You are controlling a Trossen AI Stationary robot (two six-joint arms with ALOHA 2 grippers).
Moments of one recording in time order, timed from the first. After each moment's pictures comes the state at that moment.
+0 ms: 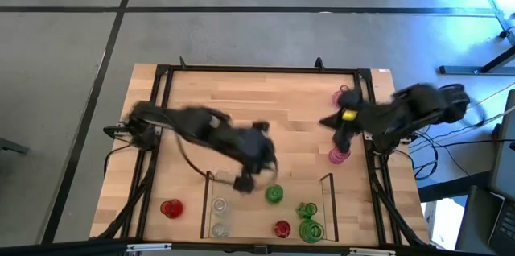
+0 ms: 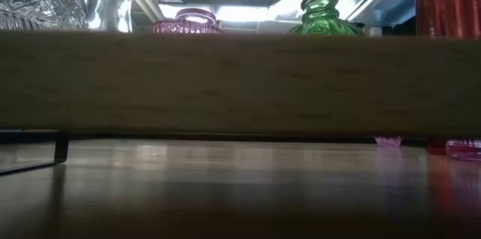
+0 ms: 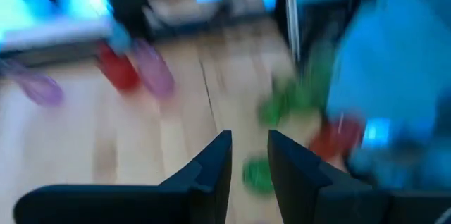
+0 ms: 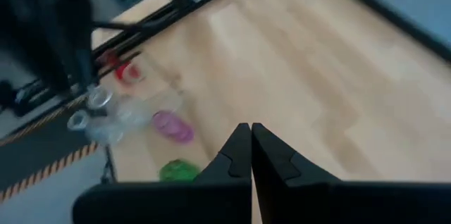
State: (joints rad) left arm -0.30 1.94 2.36 -1.12 -0.09 -0.06; right arm 0.41 1.33 1.82 -1.29 0.43 0.80
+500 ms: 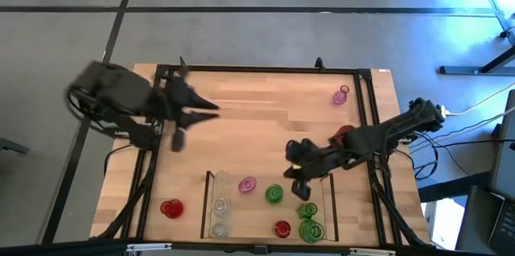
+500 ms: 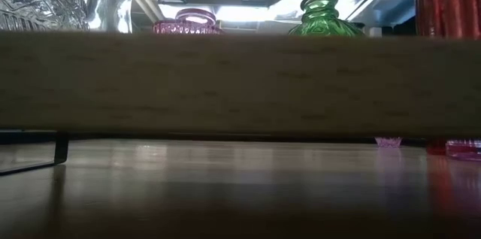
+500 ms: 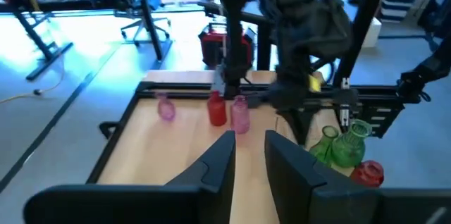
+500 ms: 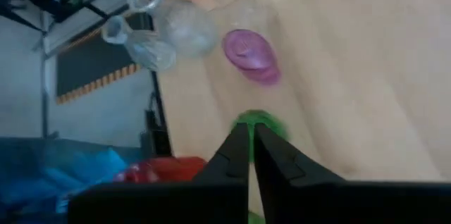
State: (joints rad) left arm -0.38 1.53 2.36 -1.26 -0.47 -0.18; right arm 0.44 1.56 1.56 -0.84 0.10 0.79
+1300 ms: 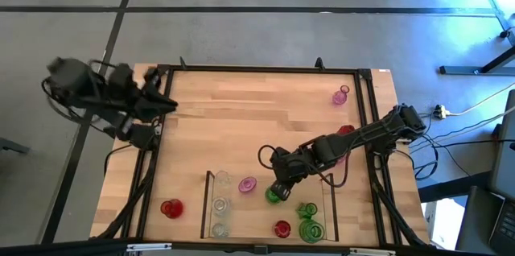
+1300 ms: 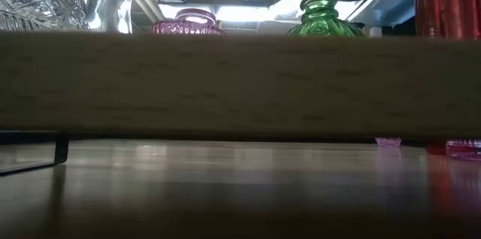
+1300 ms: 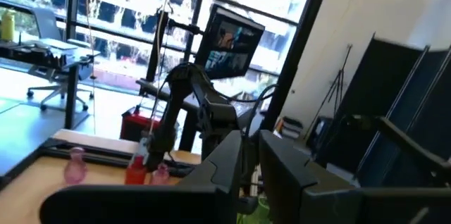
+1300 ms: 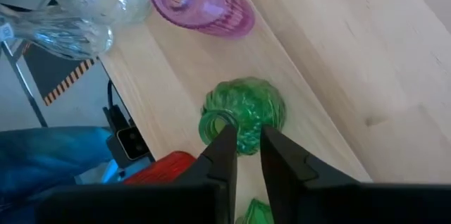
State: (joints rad) left arm -0.43 0.89 1.48 -0.53 -0.34 -0.29; right arm 0.37 1.76 1.56 -0.87 -0.07 1.01
